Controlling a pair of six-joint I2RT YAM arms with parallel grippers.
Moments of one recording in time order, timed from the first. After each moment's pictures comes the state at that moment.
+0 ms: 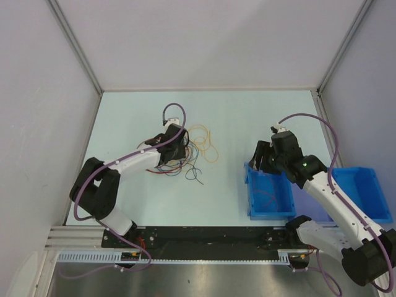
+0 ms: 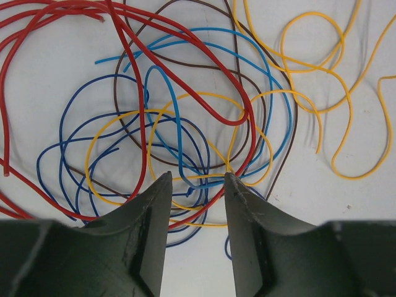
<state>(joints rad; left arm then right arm) -0.57 1.58 0.96 -0.29 -0.33 -0.54 0.45 0.98 0.88 -0.70 0.00 0.57</state>
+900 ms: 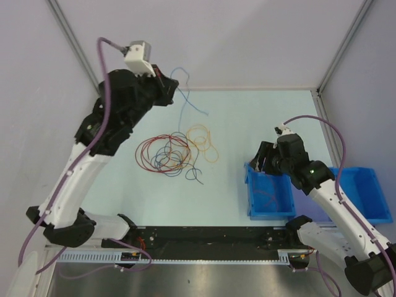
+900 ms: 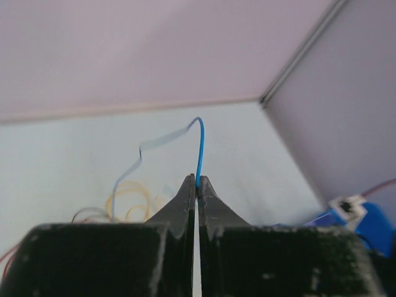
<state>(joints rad) -0.64 1.32 1.77 -0.62 -0.22 -0.38 0.45 0.90 0.87 -0.70 -0.04 0.58</state>
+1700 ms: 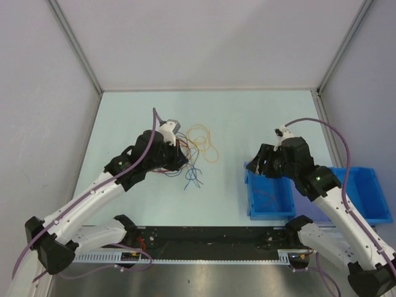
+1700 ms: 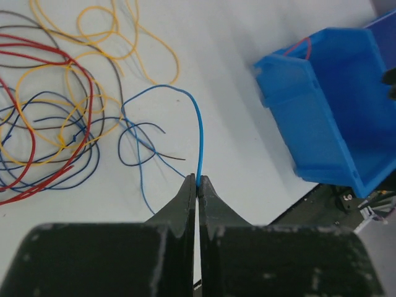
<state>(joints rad) -0.69 1.02 0.95 -0.51 0.06 -0.41 0.47 0.80 0.87 -0.72 -0.12 0.60</state>
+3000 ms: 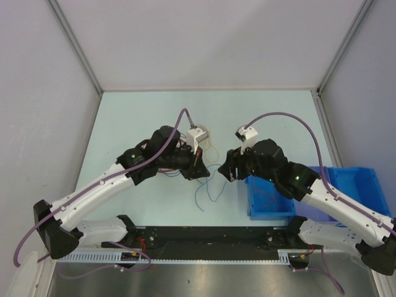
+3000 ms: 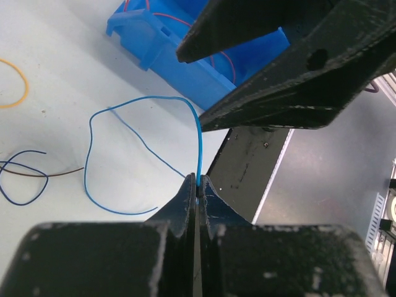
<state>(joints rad) -0.83 1.14 1.09 -0.53 0.43 -0.28 0.89 0.95 0.93 -0.43 -0.01 0.39</state>
